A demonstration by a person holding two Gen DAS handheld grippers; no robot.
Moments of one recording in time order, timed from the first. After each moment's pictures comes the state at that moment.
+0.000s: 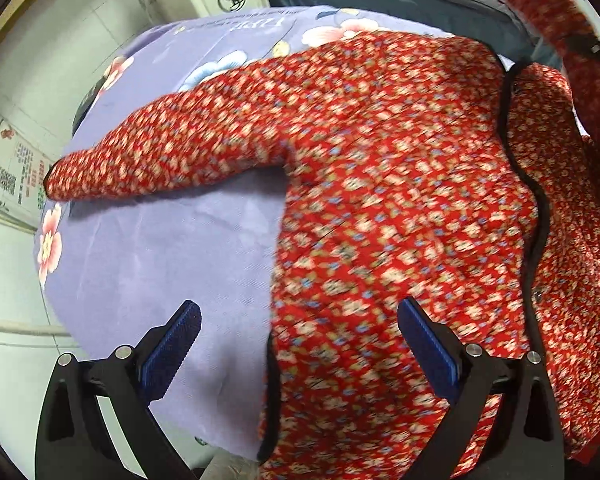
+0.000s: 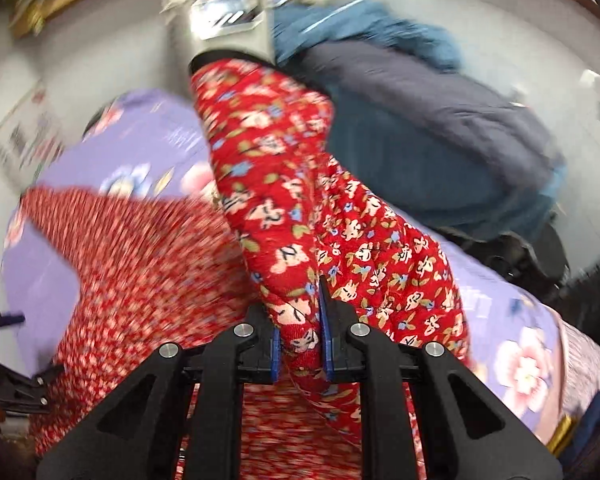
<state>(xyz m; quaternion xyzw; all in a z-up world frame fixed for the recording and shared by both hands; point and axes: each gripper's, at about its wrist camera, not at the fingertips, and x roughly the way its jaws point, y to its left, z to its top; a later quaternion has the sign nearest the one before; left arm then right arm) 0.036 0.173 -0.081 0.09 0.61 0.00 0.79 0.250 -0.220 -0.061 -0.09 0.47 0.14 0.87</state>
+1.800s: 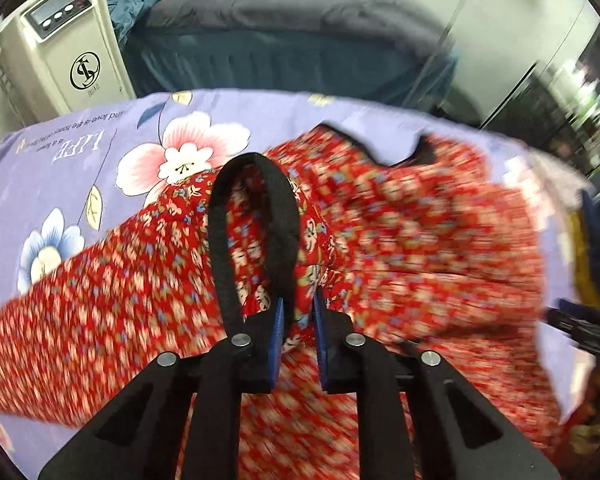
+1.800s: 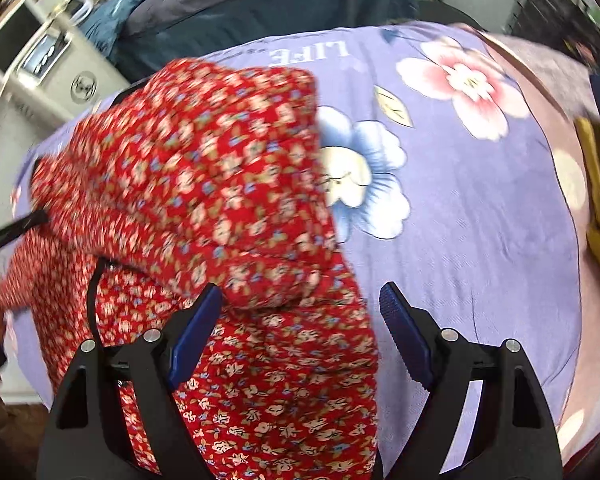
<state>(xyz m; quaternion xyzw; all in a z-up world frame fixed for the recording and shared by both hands) 0.171 0.050 -0.063 0.06 0.55 -0.25 0.80 0.097 -0.426 -0.157 0.21 0.57 -0.11 0.79</state>
